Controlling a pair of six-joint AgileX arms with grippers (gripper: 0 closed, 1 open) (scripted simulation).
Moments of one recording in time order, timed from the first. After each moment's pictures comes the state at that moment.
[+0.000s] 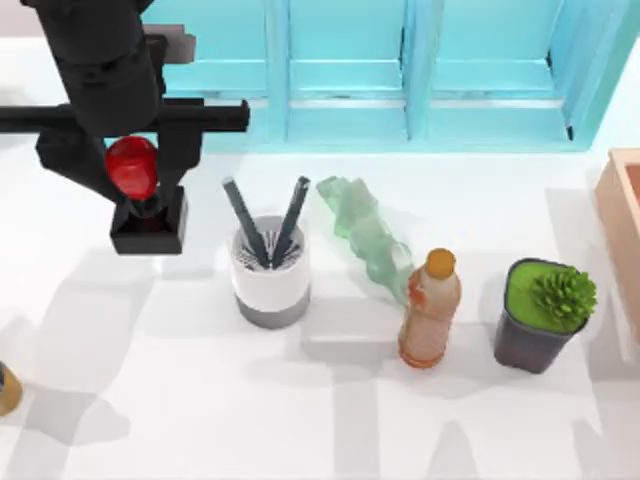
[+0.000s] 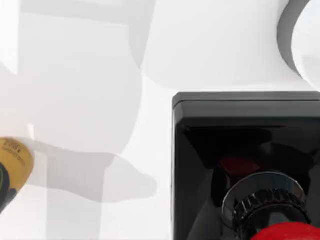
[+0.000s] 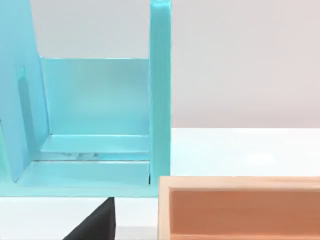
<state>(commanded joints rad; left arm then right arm) -0.41 1.88 1.79 -1.49 0.00 -0.38 0.00 0.00 0.00 0.00 0.00 0.00</state>
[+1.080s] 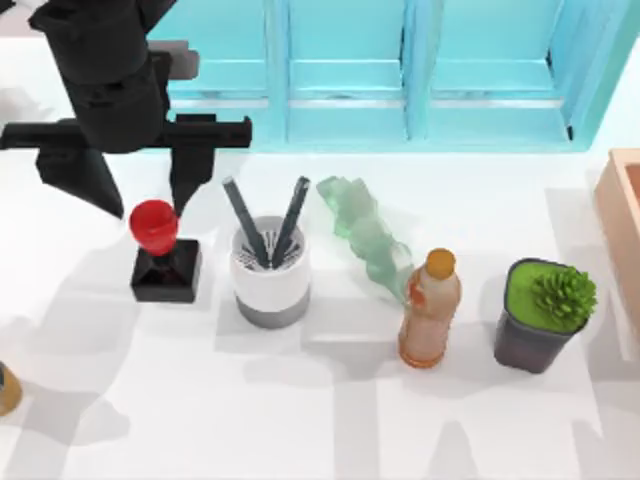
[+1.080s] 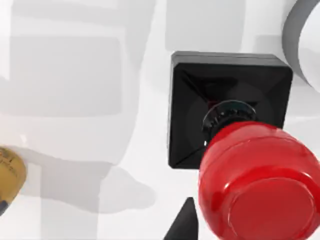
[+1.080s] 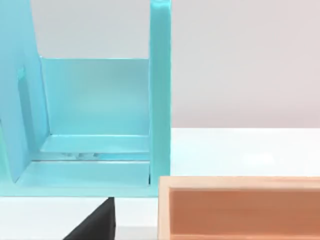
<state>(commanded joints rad) -0.41 1.86 1.72 -1.43 0.00 -0.39 0.00 0.00 0.00 0.00 0.00 0.00</state>
